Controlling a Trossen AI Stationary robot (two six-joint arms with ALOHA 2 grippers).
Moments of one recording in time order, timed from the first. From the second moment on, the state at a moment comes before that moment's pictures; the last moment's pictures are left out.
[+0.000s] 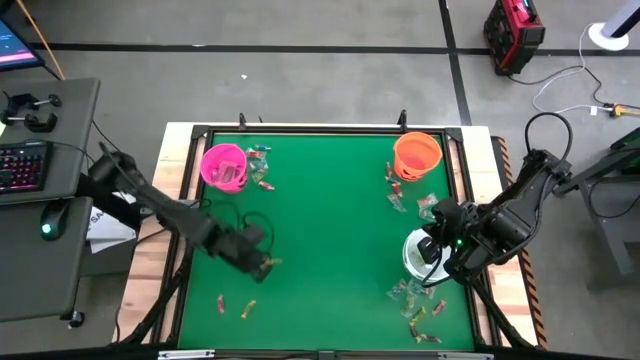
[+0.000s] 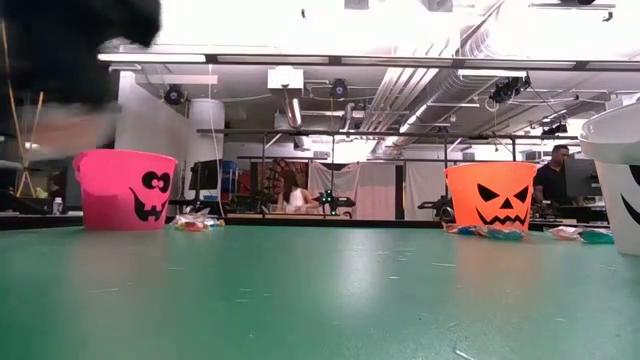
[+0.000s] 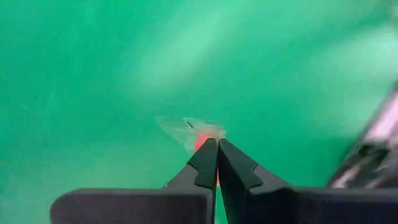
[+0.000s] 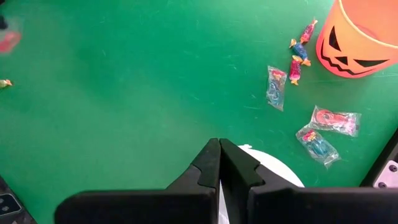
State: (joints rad) left arm -0.50 1.33 0.93 -0.68 -0.21 -1.31; right arm 0.78 1.28 1.39 -1.57 0.60 1.66
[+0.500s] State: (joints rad) left arm -0.16 1.74 1.28 -0.03 -0.08 -0.62; right arm 0.78 1.25 1.50 -1.54 0.99 1.71
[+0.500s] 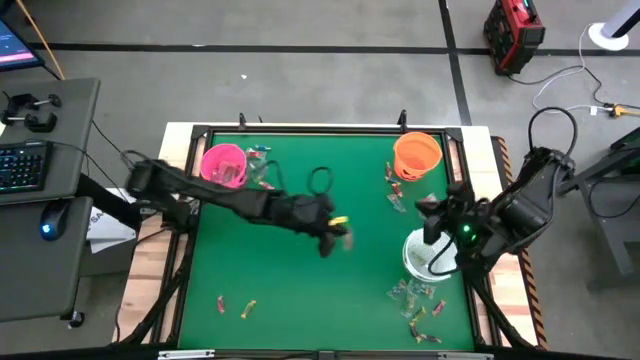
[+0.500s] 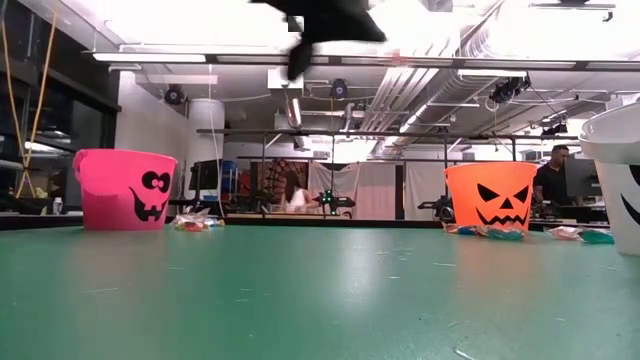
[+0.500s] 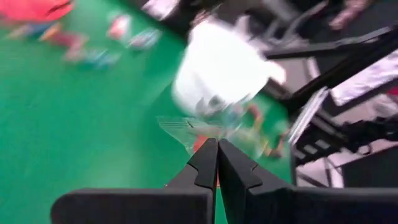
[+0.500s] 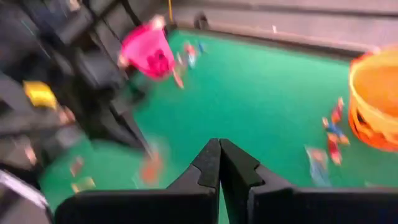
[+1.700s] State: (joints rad) left arm -0.04 2.42 2.23 -0.21 0.14 -0.23; right arm 0.78 1.24 1.56 -1.55 1.04 1.63
